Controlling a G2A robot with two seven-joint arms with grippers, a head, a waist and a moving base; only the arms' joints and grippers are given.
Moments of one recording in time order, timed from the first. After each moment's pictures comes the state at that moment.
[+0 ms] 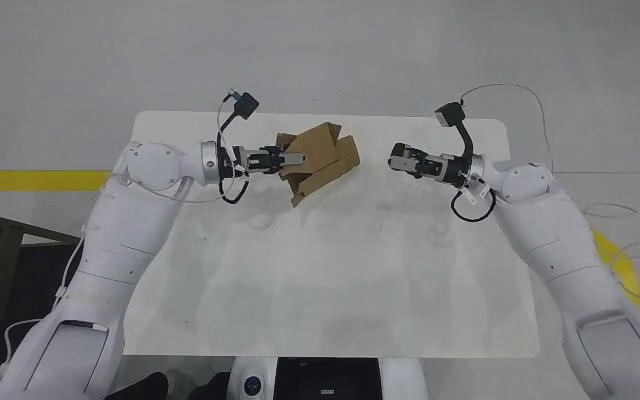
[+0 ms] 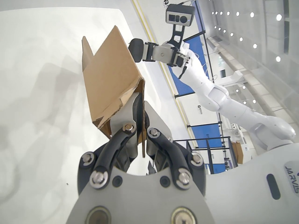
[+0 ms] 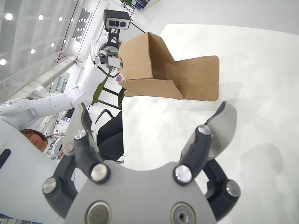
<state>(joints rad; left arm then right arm) 0.69 -1.09 -1.10 -1.26 -0.15 -0.41 -1.13 -0.58 -1.05 0.85 -0.98 0.46 -0.80 1.02</state>
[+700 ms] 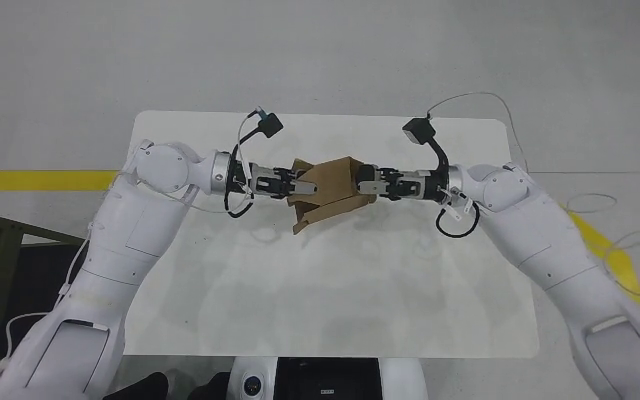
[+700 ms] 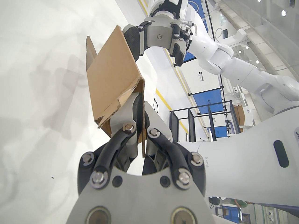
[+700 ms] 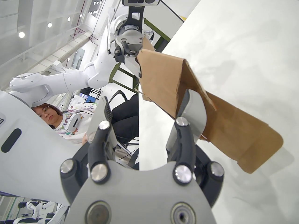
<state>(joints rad) 0.68 -1.08 -1.04 -1.30 -0.24 -0.47 -1.31 -0.55 -1.01 0.65 -1.10 0.55 -0.82 1.00</state>
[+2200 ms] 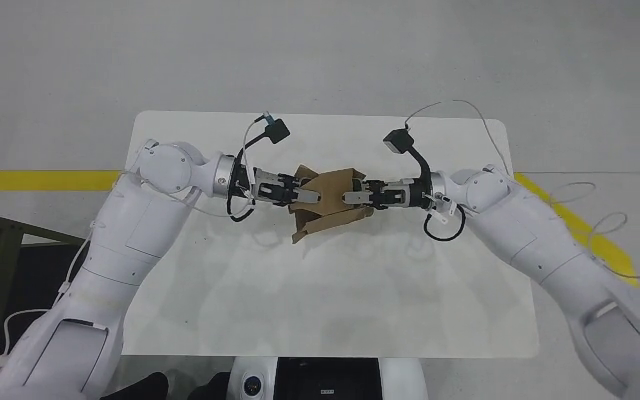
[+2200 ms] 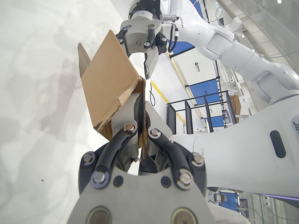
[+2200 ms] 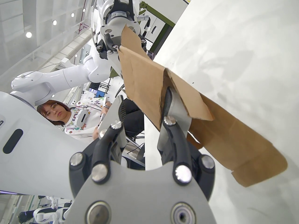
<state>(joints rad) 0.67 -1.07 -1.01 -1.32 -0.29 -0.48 -1.34 -0.43 -1.03 0.38 -1.04 0.69 -0.85 0.97</state>
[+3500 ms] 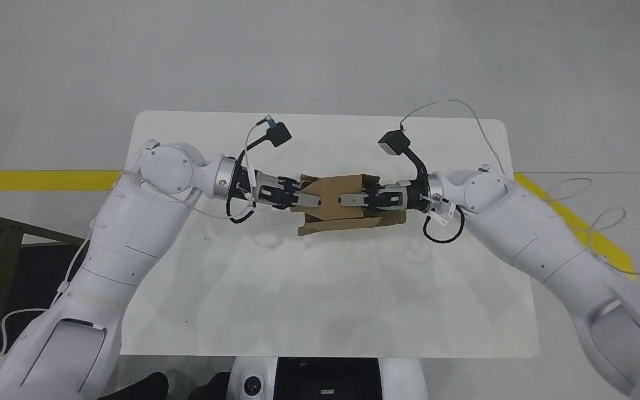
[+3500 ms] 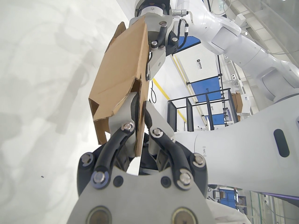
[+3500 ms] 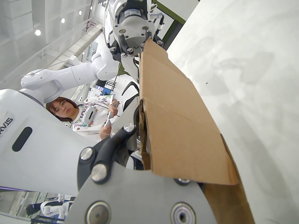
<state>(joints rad) 0.66 -1.06 -0.99 -1.32 -0.28 -0.47 -1.34 -0.39 -1.01 0.31 -1.08 0.76 -0.86 0.96</state>
